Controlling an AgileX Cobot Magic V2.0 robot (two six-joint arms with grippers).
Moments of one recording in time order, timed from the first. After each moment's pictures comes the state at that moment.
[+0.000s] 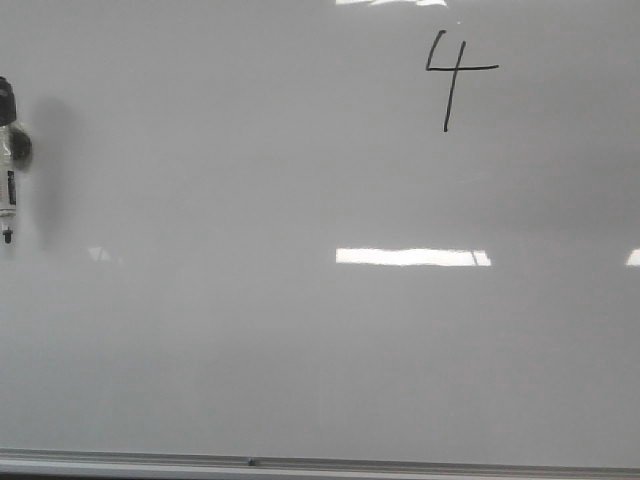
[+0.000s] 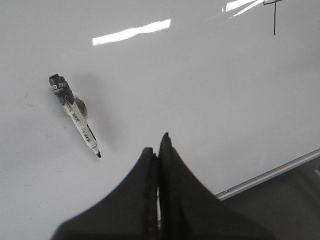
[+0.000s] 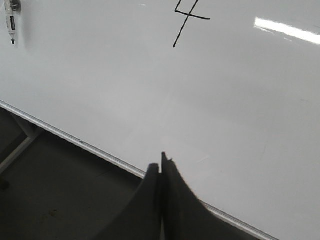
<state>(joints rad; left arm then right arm) -0.55 0.52 -0.72 0.20 0.73 -0.17 0.26 0.36 -0.83 0.16 1.02 -0.13</state>
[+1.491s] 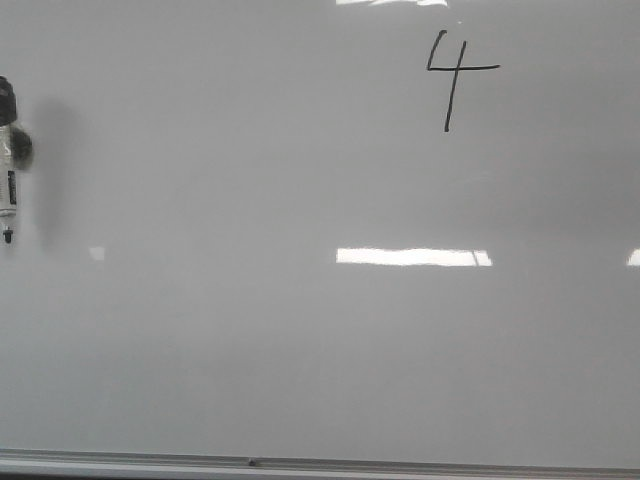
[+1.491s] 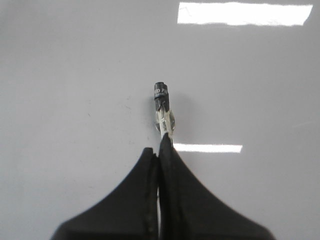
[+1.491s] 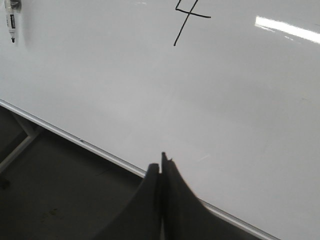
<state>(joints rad) -0.09 -0.01 0.01 0.03 0.02 -0.10 0.26 0.36 -0.83 0.16 1.03 -0.13</state>
